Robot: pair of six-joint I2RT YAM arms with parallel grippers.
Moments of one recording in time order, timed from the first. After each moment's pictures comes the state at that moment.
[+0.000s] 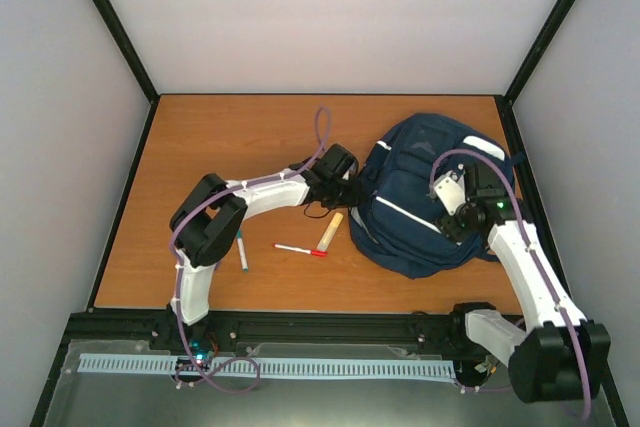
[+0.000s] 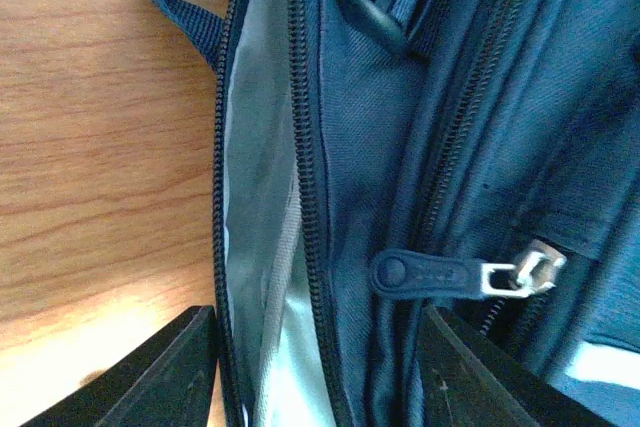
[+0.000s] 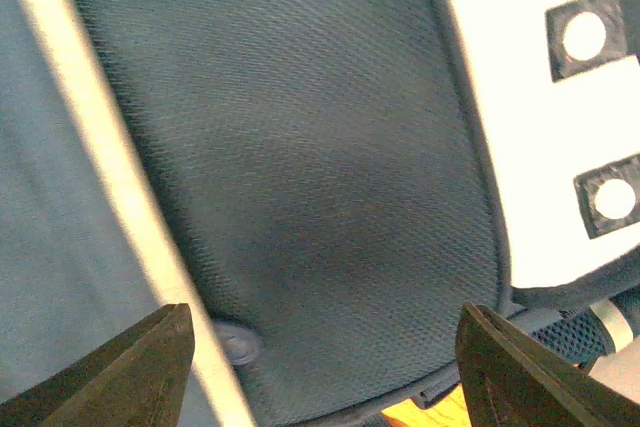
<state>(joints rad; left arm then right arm) -0.78 1.99 1.38 -0.32 0.18 -0.77 0.08 1.01 0.81 -0.89 0.02 -0.67</state>
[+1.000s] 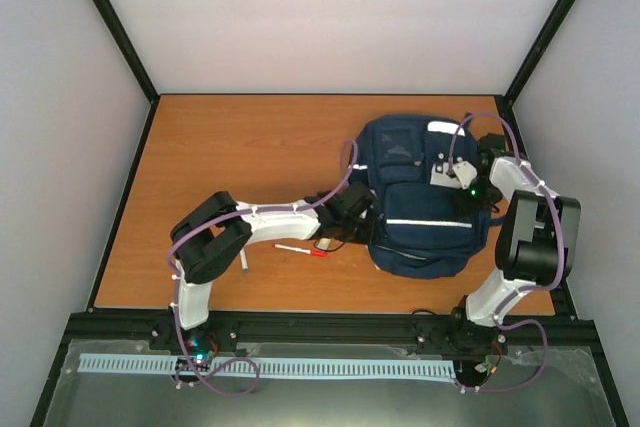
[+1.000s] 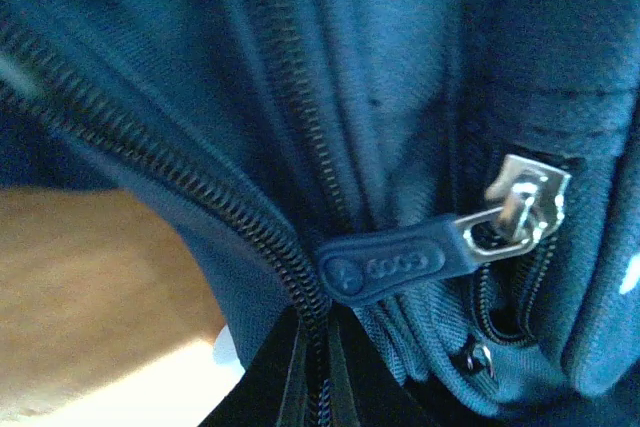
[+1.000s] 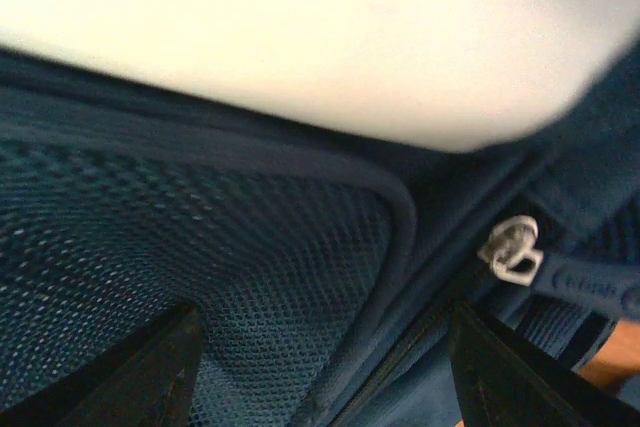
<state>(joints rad) -0.97 1.94 1.23 -0.22 0.16 -0.79 -0.18 1.67 1.08 -0.82 0.00 -0.64</state>
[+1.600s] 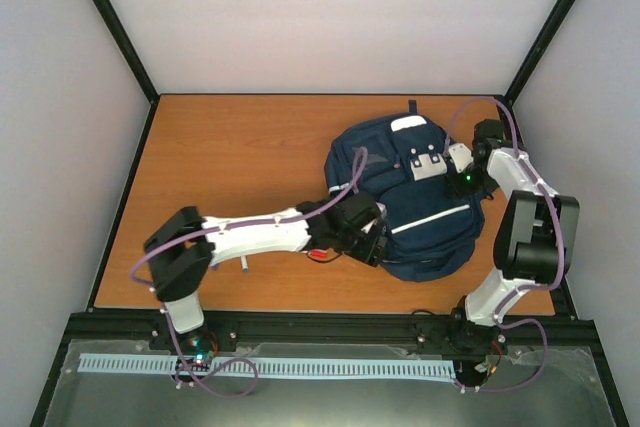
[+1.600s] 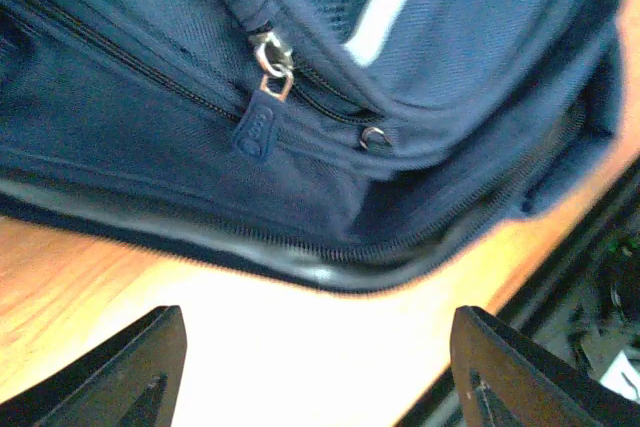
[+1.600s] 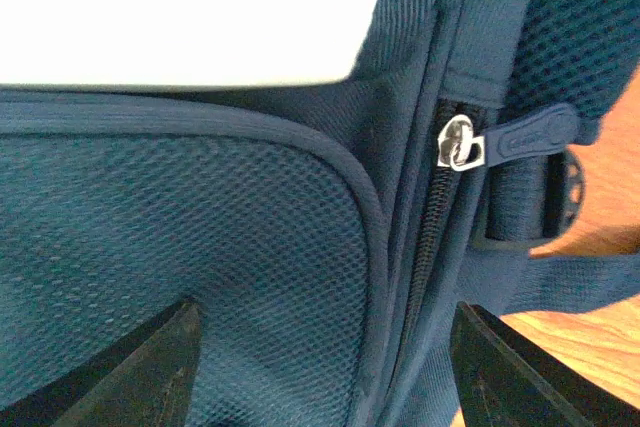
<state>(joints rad) -1.12 1.82 1.25 -0.43 0.12 -0.67 -0.14 1.73 1.20 -0.80 -0.08 -0.57</state>
